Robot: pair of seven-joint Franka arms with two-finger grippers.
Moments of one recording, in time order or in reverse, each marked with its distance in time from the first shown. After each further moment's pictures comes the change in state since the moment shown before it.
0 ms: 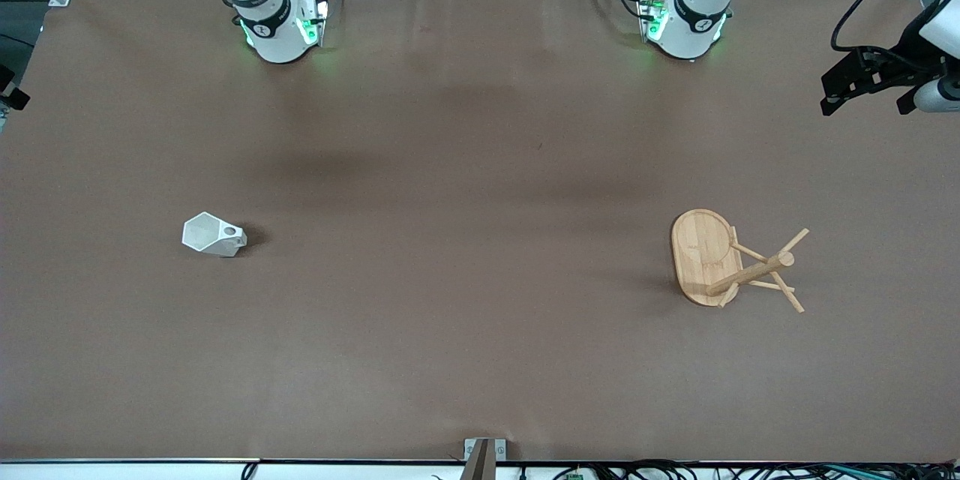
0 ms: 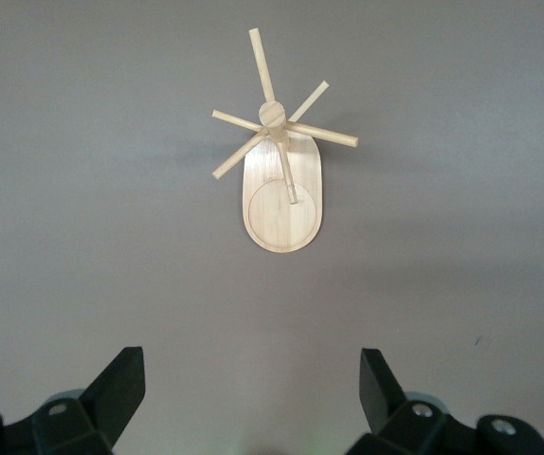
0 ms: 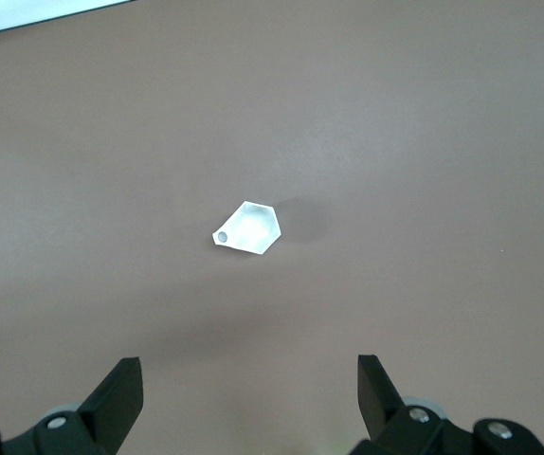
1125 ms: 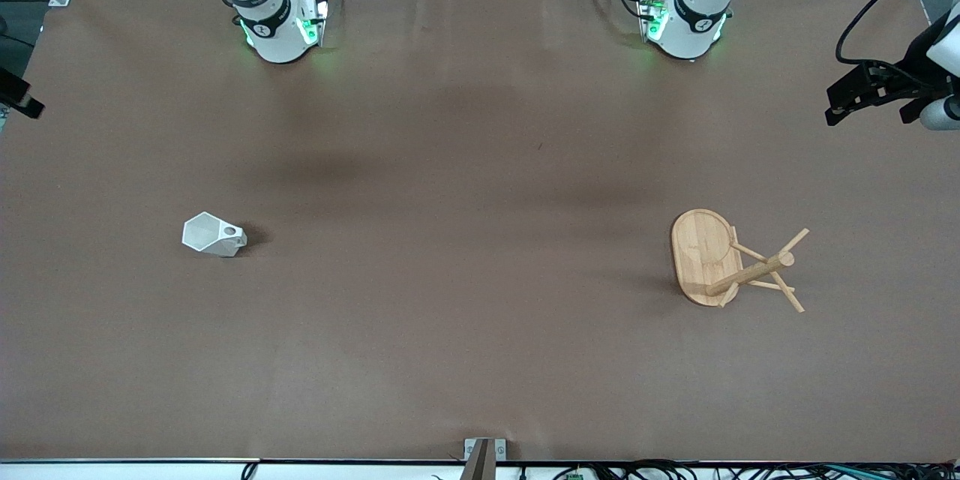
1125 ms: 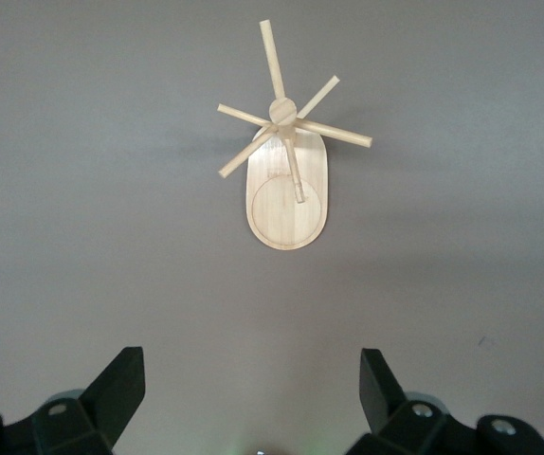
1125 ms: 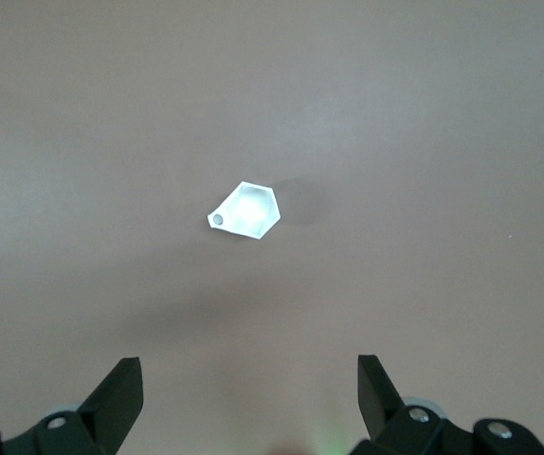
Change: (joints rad) left arm 0.016 0.034 -0.006 0.014 0.000 -0.006 0.001; right arm 0.002 0.070 0.003 -0.028 0.000 -0.014 -0.013
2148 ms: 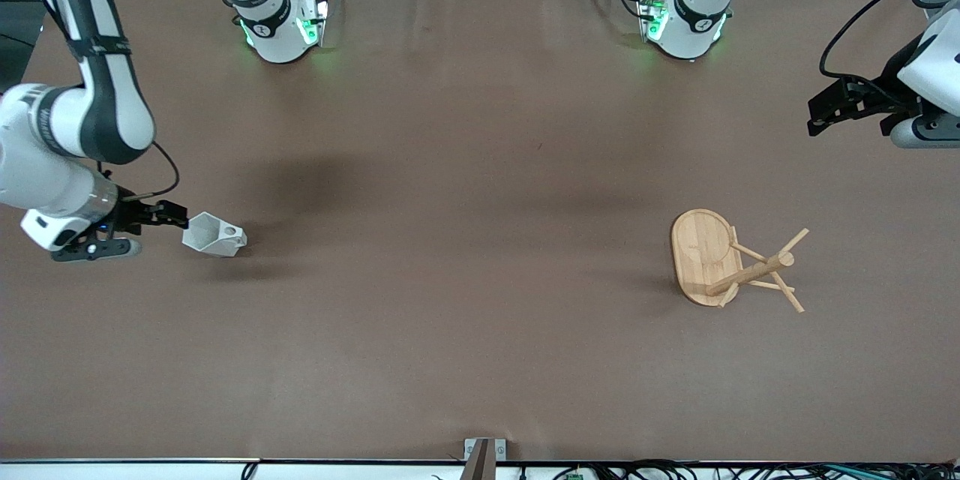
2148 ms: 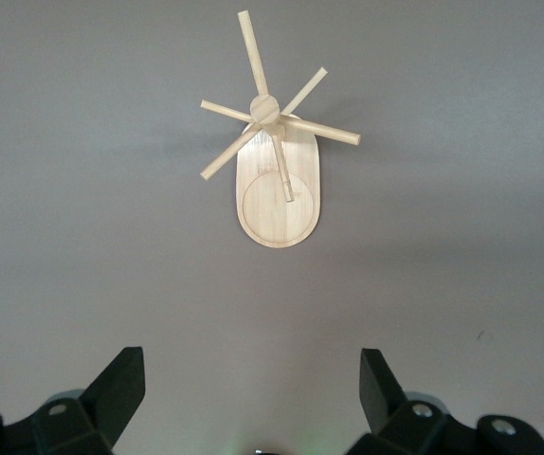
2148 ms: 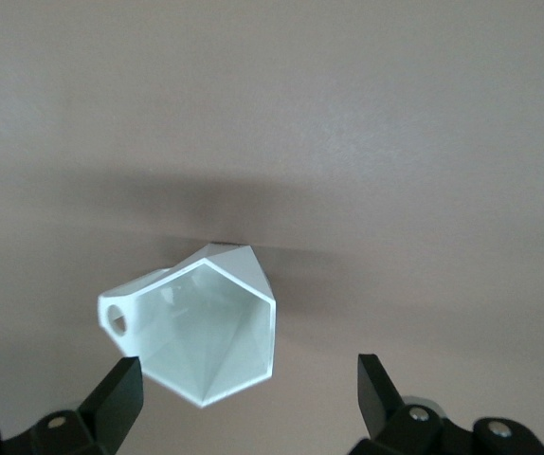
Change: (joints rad) left arm -0.015 0.035 -0.002 0.004 0.000 0.003 0.000; right arm -0.006 0.262 -0.004 -0.573 0.000 0.861 -0.358
